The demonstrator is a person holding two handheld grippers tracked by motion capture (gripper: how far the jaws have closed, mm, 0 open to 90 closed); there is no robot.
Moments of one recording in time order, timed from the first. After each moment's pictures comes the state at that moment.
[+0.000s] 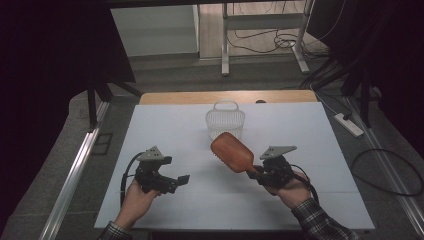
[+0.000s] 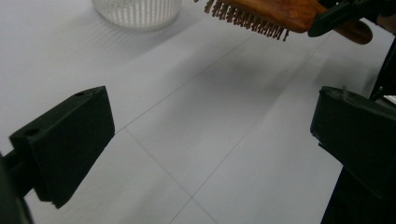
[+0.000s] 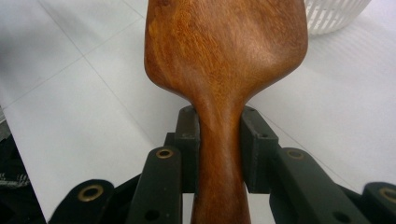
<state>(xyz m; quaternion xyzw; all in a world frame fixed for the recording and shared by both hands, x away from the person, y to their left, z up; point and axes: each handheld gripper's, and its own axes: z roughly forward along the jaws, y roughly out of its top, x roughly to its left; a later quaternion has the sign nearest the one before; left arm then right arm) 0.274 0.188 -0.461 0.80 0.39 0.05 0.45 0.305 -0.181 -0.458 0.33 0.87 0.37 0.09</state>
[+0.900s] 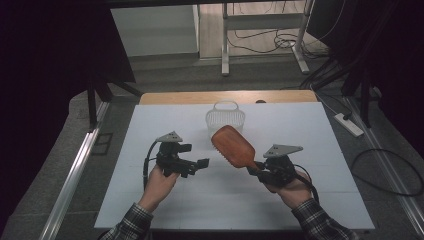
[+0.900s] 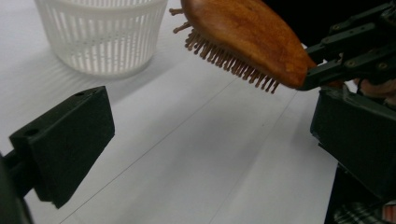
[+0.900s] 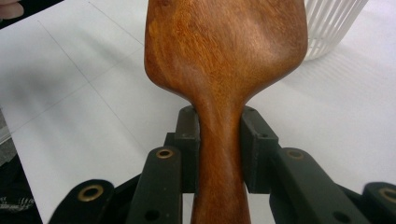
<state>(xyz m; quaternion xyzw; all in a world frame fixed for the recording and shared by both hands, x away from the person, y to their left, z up) 0.316 0.145 -0.451 0.78 0.39 0.01 0.49 0.301 -0.184 -0.449 0.33 0.85 0.41 0.11</state>
